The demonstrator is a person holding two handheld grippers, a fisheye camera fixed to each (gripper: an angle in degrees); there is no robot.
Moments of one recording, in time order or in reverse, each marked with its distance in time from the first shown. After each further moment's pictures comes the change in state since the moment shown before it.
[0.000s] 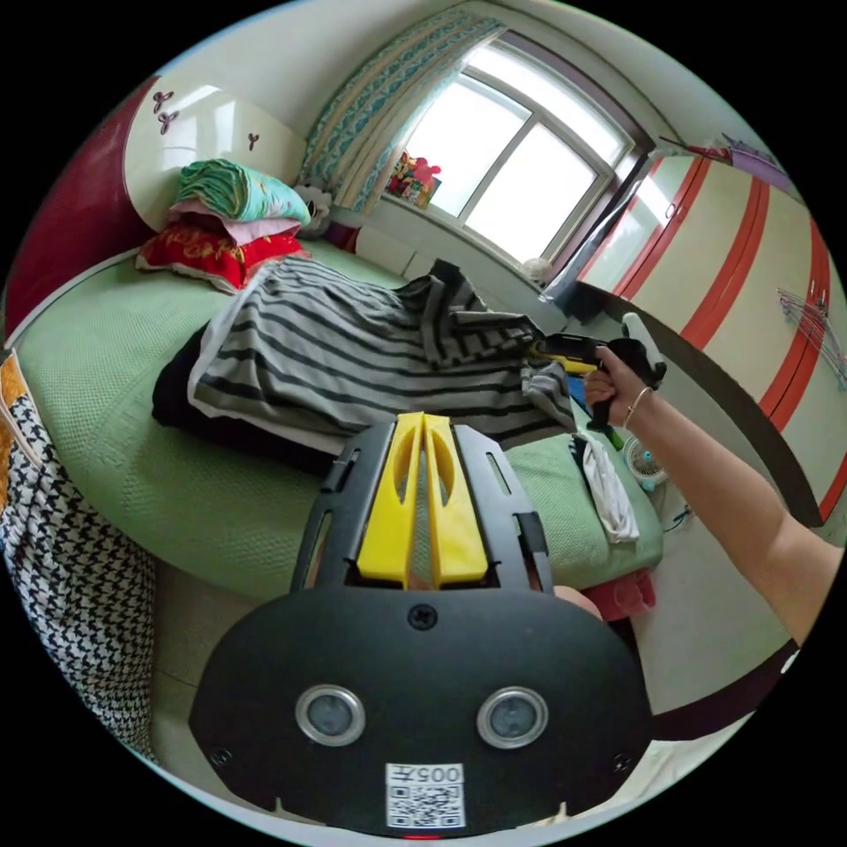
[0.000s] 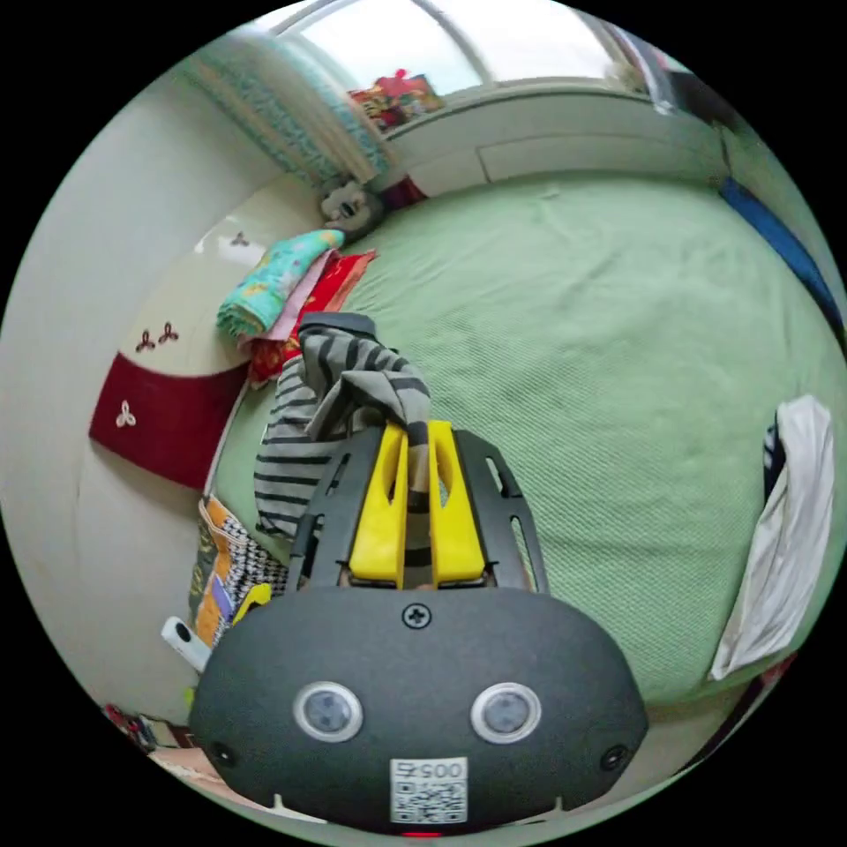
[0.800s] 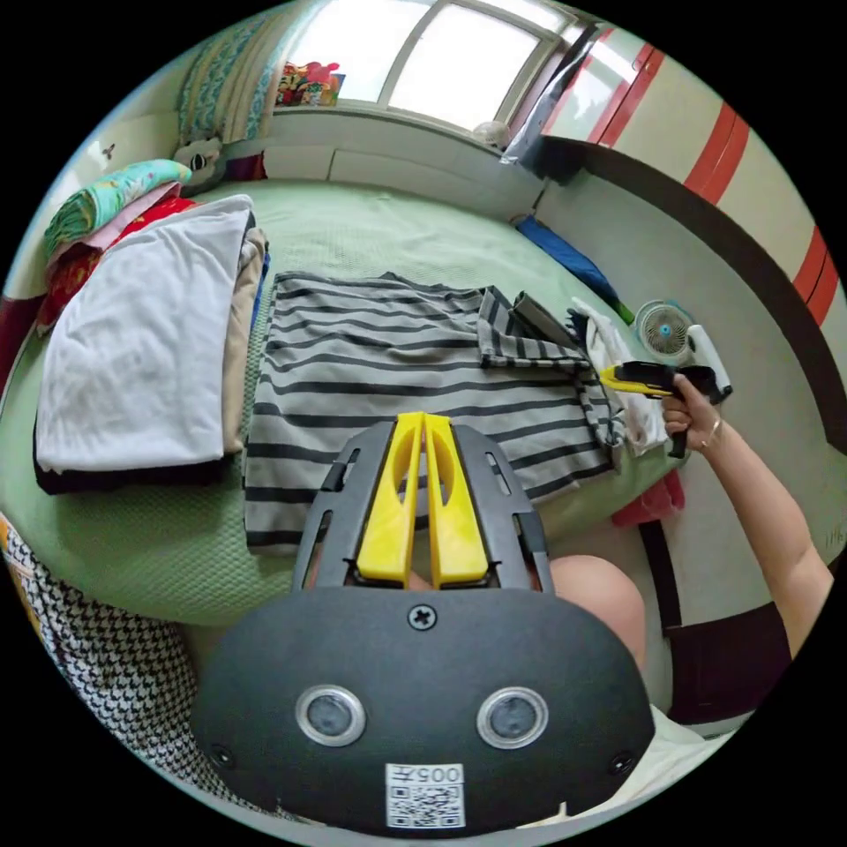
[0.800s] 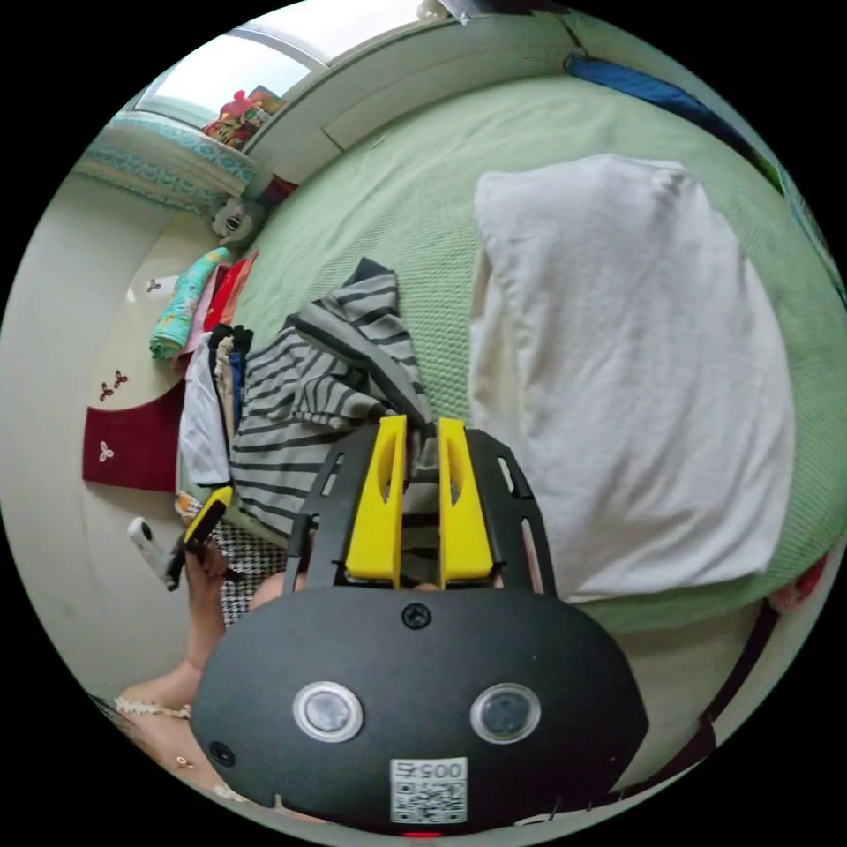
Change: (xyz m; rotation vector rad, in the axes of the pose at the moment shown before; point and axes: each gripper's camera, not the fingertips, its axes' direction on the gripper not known) left arm 0.137 -0.011 0.191 -0.368 -0.056 0.239; right arm 0.267 0.067 -0.128 -0.099 0.103 0.209
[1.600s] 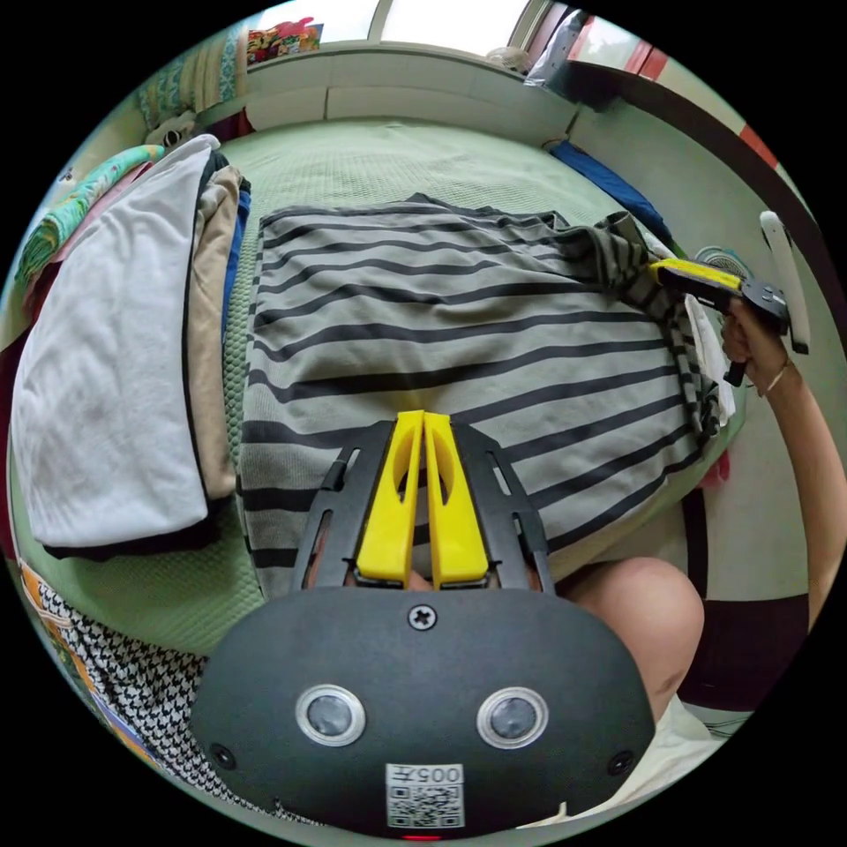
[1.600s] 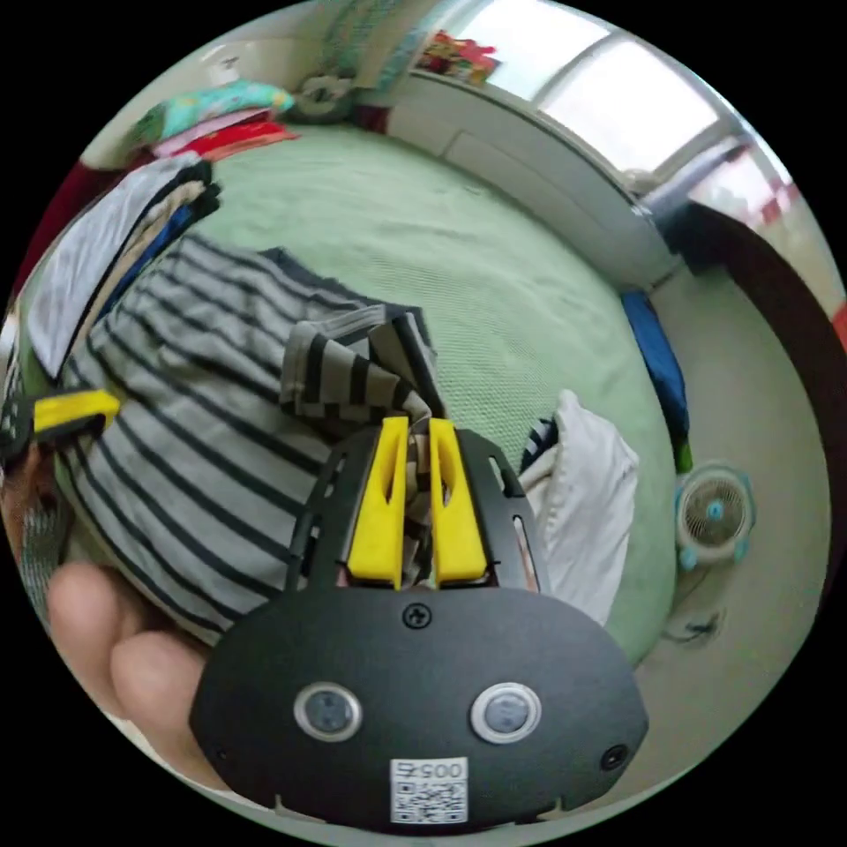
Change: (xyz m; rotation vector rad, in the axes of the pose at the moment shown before) left arm -0.005 -0.064 0.103 -0.218 -0.098 0.031; right arm -0.124 0.005 0.035 0.136 0.662 -0.534
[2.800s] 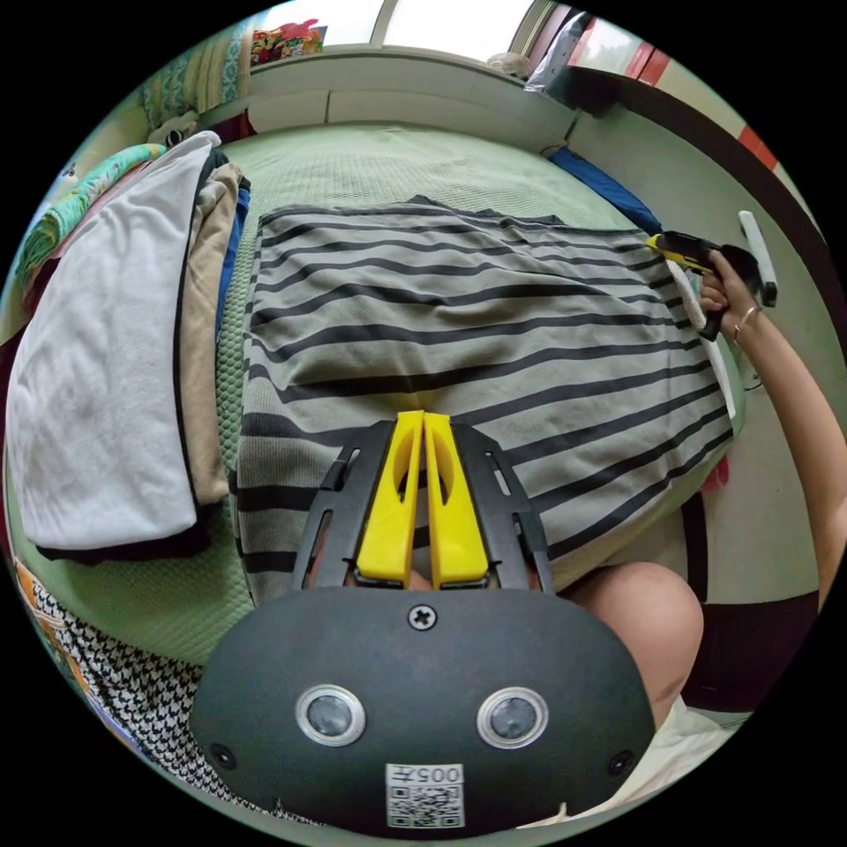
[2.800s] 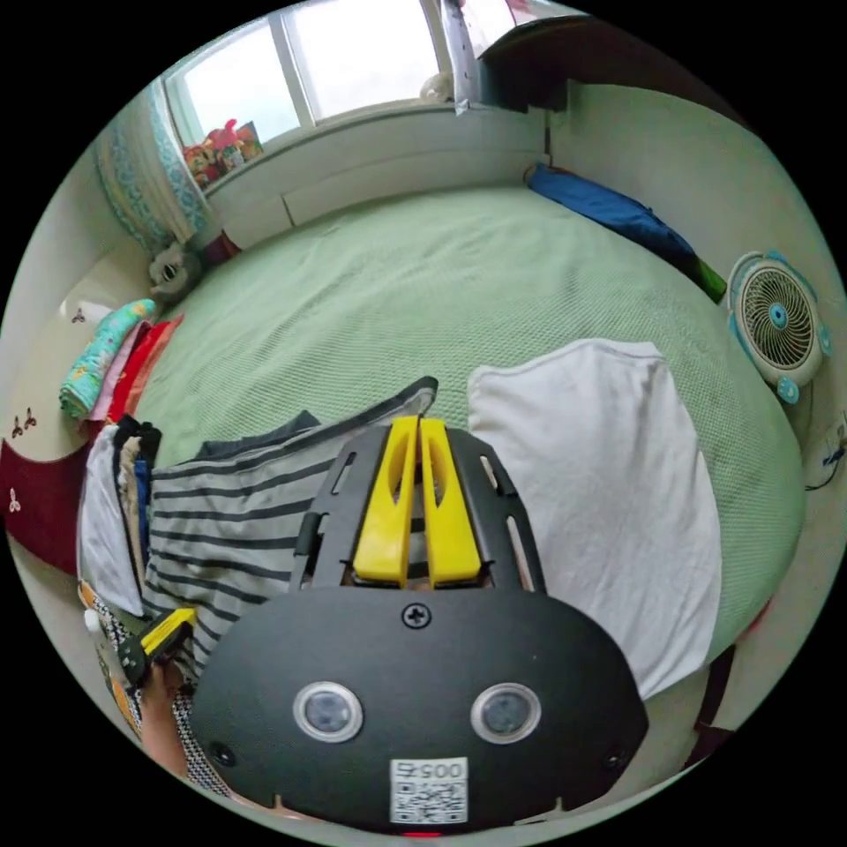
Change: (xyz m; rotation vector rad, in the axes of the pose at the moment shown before) left arm 0.005 0.002 0.006 0.021 0.000 0.000; right arm 0.145 0.120 0.007 0.086 -0.268 0.584
